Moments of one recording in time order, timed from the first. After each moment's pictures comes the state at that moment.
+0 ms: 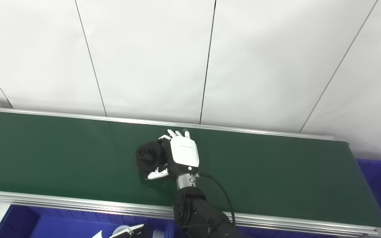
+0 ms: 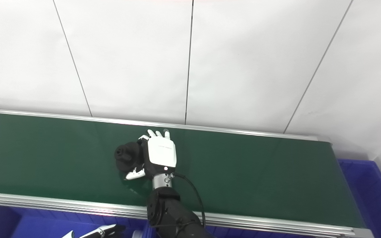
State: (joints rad) left arm 0.49 0.37 -0.04 -0.13 -0.08 -0.43 -0.51; right arm -0.82 0.33 0.93 1.31 -0.36 0.03 -0.77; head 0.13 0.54
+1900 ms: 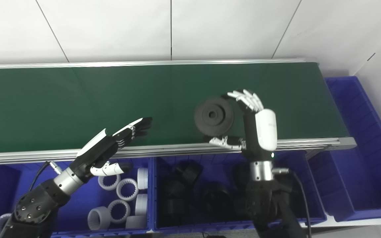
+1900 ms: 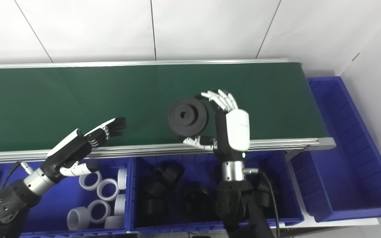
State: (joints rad) left arm 0.15 0.36 -0.10 0.01 -0.17 -0.41 -0.59; right arm 0.02 -0.11 0.41 -0.01 -0.72 -0.09 -0.48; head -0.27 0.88
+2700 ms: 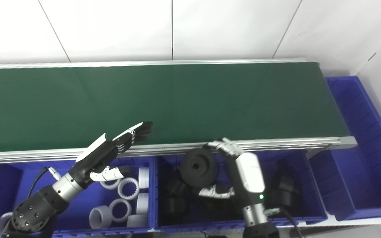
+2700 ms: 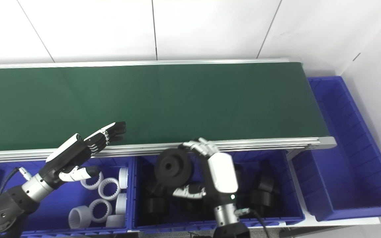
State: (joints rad) left arm 0.19 0.38 -0.11 -0.07 -0.17 -0.36 -0.56; right arm 0.23 -0.14 0.51 0.01 -0.81 -0.12 -0.37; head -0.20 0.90
